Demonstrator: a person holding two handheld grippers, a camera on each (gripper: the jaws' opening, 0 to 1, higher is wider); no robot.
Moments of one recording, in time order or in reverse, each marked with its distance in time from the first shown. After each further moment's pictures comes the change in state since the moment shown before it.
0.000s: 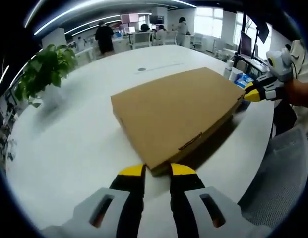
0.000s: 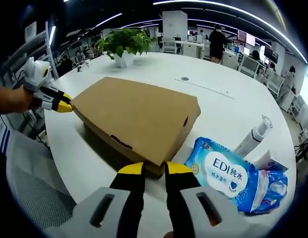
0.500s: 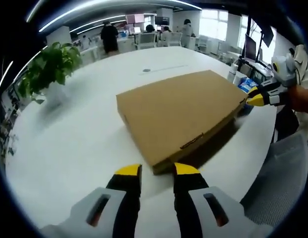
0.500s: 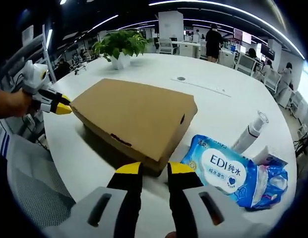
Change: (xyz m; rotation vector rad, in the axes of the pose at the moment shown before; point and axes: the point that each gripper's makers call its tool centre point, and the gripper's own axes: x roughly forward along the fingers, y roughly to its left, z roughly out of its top) left arm -0.009 0.001 -0.004 -0.033 -0.014 0.021; right arm -0.012 -0.003 -0.006 0.036 -0.009 -0.022
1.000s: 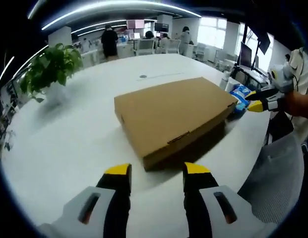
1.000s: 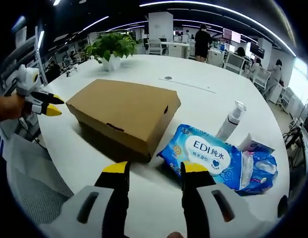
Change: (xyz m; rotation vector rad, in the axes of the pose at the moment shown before) left arm -0.018 -0.013 -0.001 -0.030 -0.067 -0.040; right arm -0.038 -0.013 -0.015 0.032 -0.007 -0.101
